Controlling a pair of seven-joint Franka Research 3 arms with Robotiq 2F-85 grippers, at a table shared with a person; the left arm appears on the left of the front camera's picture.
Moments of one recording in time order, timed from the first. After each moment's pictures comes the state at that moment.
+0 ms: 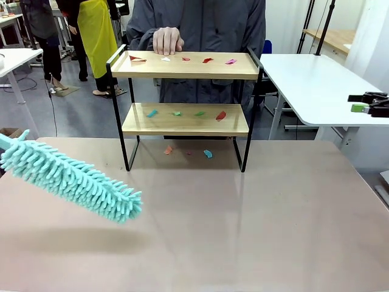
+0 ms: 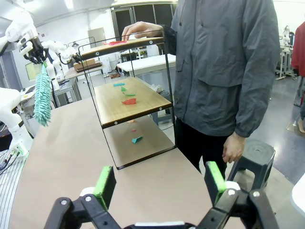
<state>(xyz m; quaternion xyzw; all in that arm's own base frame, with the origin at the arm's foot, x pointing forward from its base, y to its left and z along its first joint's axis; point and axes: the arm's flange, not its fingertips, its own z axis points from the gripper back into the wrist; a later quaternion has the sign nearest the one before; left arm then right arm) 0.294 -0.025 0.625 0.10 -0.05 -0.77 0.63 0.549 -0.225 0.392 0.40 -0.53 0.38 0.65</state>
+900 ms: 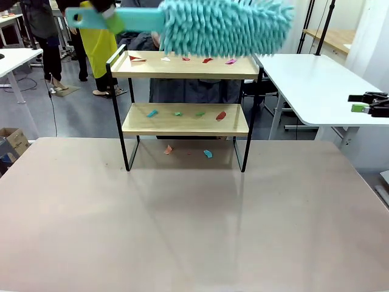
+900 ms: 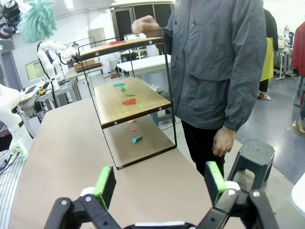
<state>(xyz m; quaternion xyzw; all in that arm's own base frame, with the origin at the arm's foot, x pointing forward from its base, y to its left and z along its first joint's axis) 0.280 -0.250 0.769 -0.02 -0.28 -0.50 0.82 0.549 -0.225 0.392 0.40 -0.53 0.38 0.65</state>
